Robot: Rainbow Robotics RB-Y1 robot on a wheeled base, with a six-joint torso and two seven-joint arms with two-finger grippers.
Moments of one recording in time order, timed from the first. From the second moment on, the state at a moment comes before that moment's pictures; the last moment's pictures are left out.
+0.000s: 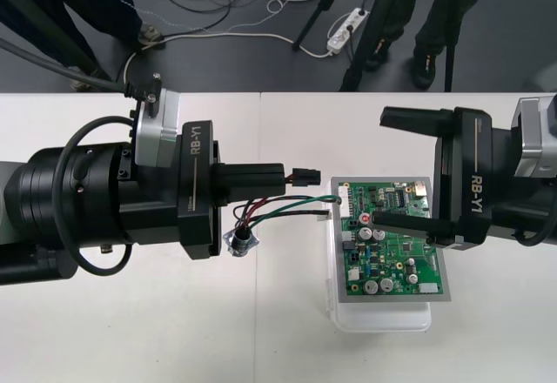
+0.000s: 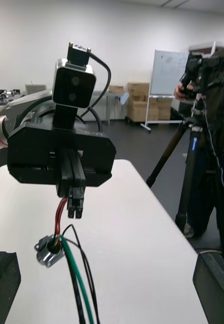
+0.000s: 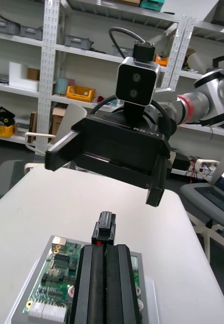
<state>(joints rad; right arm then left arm) -0.06 -1.23 0.28 -2.24 0.46 -0.63 0.27 -0.13 0.61 -0.16 -2.24 -1.22 -0.98 0.51</state>
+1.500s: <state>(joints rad) 0.14 -1.30 -0.05 -2.15 1.65 -1.12 -0.31 -0.01 0.60 -0.12 -1.70 -1.11 -1.18 -0.20</state>
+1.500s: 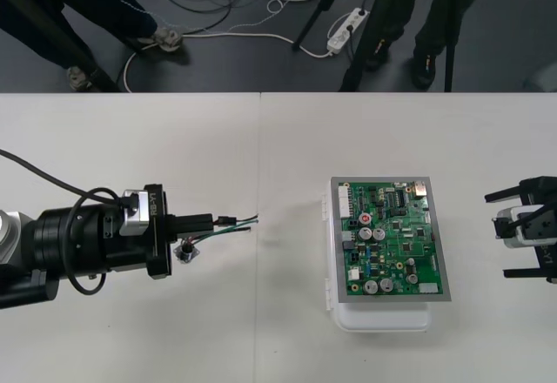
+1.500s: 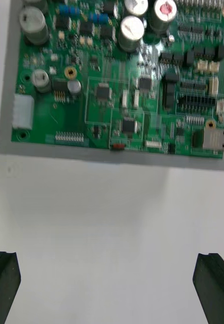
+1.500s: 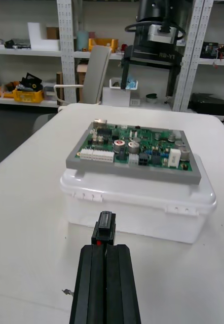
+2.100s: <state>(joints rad) 0.02 -1.30 0.18 -2.15 1.96 -1.12 -0.62 -0.14 0.51 -0.28 -1.50 -1.12 -1.19 -0.25</state>
